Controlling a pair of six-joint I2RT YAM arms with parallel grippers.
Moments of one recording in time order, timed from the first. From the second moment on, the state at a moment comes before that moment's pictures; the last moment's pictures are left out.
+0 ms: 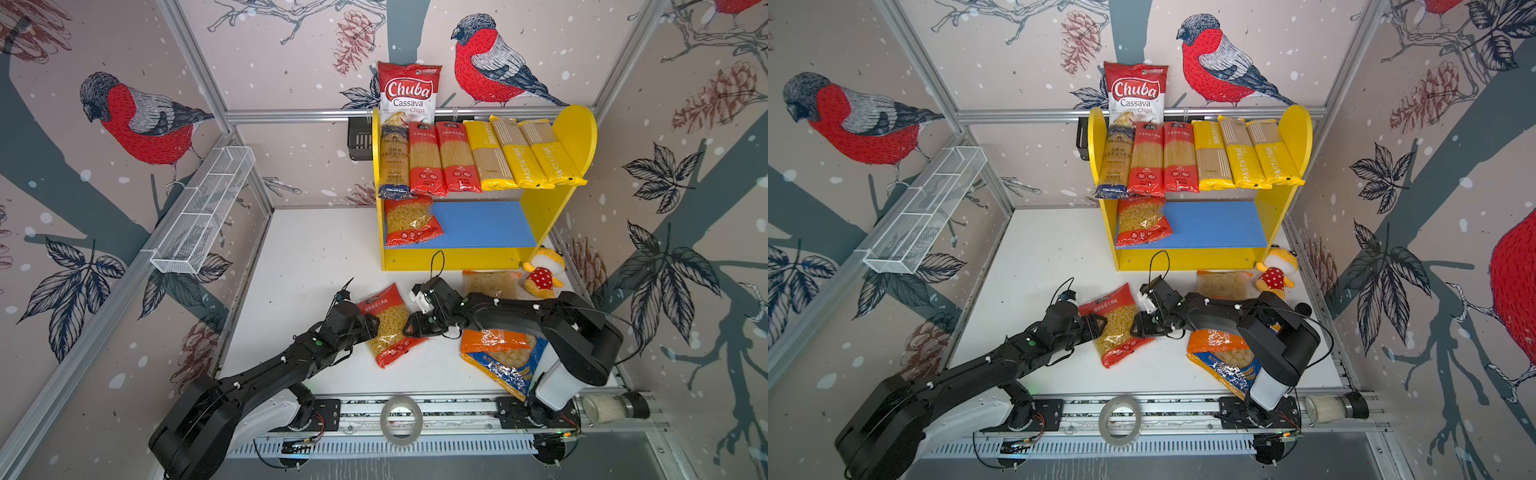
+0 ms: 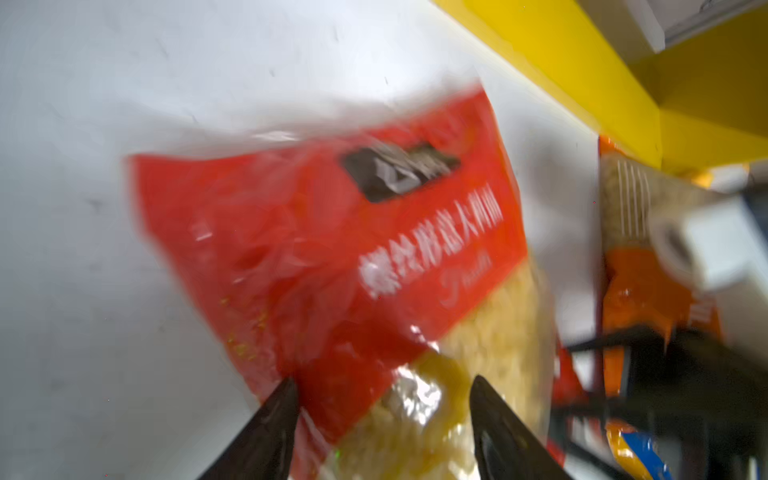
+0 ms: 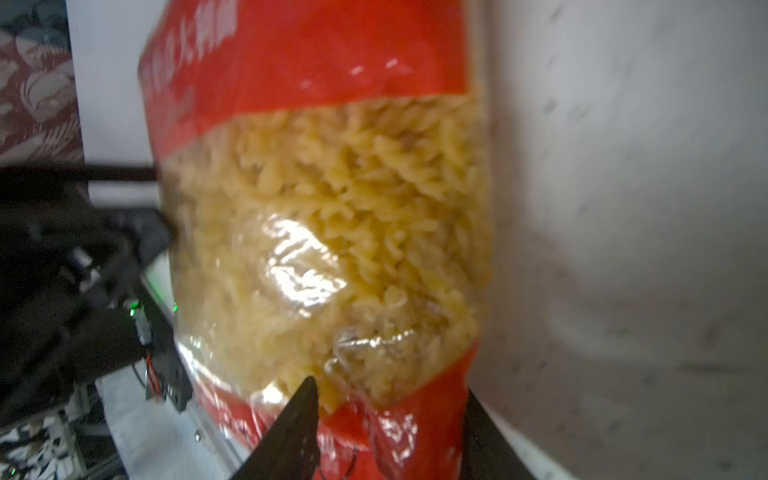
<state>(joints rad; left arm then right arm) -0.62 1.05 0.32 -0.04 0.04 -0.87 0.91 1.65 0.81 -0.19 -0.42 0.63</state>
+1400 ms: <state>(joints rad) -0.54 1.12 0.31 0.09 0.20 -0.84 0.84 1.66 0.72 0.19 -0.51 0.89</state>
